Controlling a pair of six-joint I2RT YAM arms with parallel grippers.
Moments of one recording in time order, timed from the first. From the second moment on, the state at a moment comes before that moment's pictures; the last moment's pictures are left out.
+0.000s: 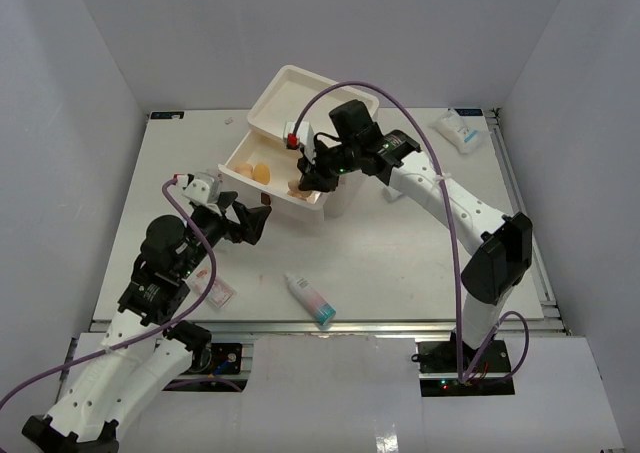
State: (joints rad) left arm -0.47 0.59 0.72 -0.14 0.08 -0.17; right arm 0.73 1.77 1.78 -0.69 -0.59 -0.53
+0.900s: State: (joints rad) left arm -0.47 0.60 0.70 -0.15 0.08 -0.25; right arm 0.73 1.68 1.80 -0.83 -0.82 -0.75
